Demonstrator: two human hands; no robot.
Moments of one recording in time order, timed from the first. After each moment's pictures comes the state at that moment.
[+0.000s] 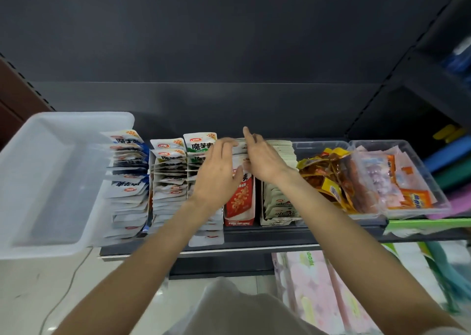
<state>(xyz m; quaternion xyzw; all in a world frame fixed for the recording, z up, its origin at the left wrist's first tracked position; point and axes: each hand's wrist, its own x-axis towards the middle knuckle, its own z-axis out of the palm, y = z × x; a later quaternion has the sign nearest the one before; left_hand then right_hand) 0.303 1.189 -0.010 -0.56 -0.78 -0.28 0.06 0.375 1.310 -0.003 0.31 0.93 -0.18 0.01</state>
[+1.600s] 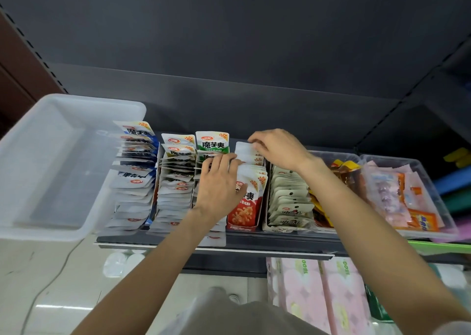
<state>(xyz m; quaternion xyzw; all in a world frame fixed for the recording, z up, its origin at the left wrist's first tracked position) 0.301 1.181 -0.040 -0.52 -0.84 -0.13 0.10 0.370 1.345 0.025 0.19 0.98 -0.09 0.02</state>
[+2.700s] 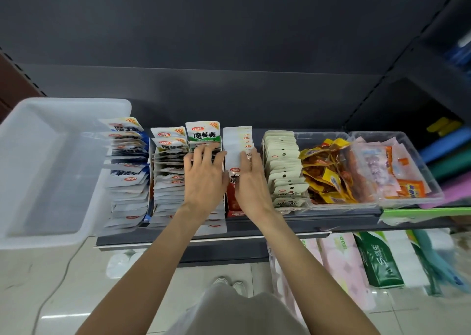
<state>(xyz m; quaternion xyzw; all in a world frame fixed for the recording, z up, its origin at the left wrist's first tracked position) 0.293 1.165 -0.045 -0.50 -0.85 -0.14 0.13 0.390 1.226 -0.044 0.39 0.89 -0.20 -0.10</state>
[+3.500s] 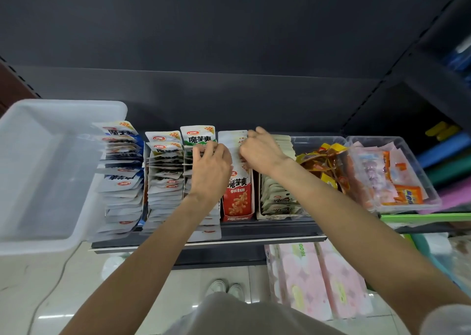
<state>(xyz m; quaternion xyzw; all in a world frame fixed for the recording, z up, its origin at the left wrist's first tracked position) 0.295 1.193 -0.032 -0.55 -0.82 0.05 0.17 0.367 1.315 0.002 0.15 0.97 0.18 0.09</state>
